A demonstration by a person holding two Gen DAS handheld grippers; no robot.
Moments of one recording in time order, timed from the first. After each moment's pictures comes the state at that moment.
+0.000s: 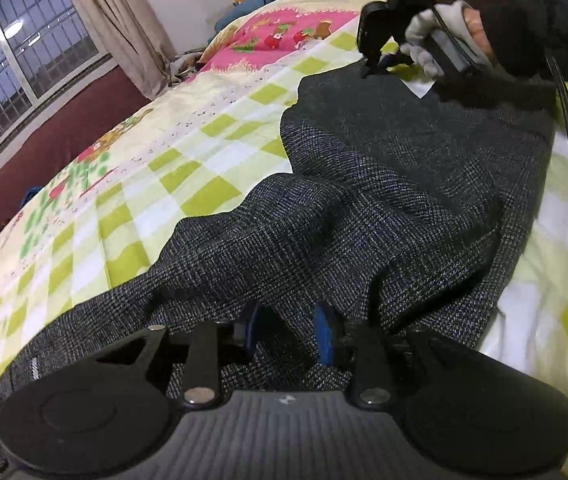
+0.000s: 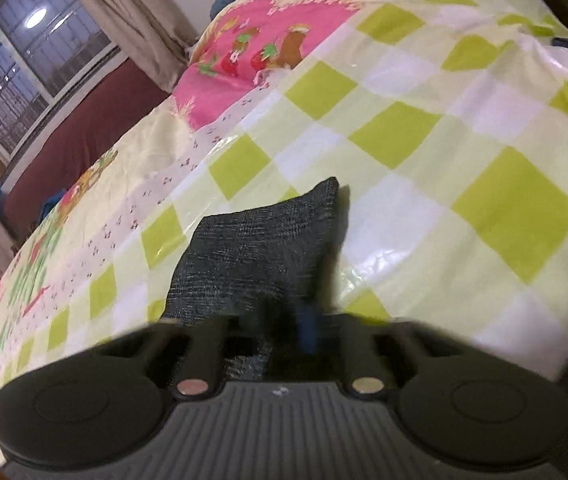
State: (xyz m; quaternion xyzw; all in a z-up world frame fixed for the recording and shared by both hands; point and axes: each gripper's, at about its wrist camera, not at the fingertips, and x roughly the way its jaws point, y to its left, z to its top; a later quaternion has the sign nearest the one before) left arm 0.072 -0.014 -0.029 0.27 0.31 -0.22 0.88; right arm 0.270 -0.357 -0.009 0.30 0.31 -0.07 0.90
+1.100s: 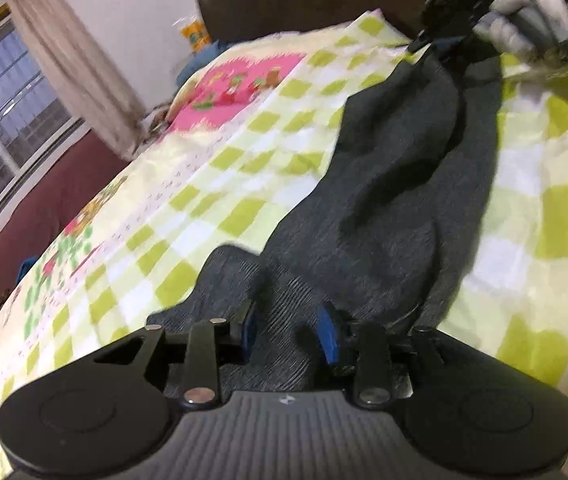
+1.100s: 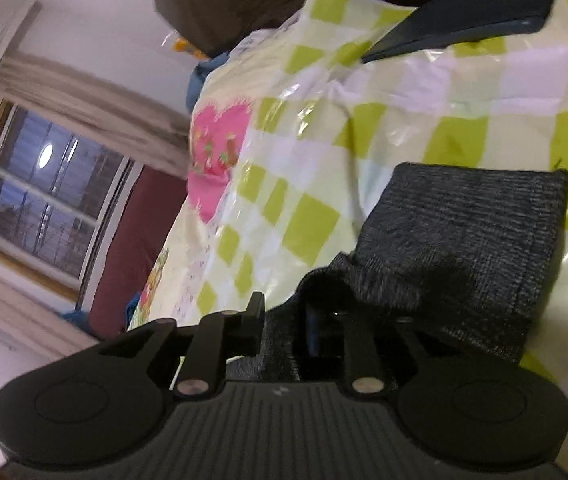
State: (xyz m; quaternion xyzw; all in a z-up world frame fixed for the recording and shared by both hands) left arm 0.026 -0.047 -0.002 0.32 0.24 -0.28 0.87; right arm 0.072 -0.470 0.005 0.48 0.22 -0.07 0.85
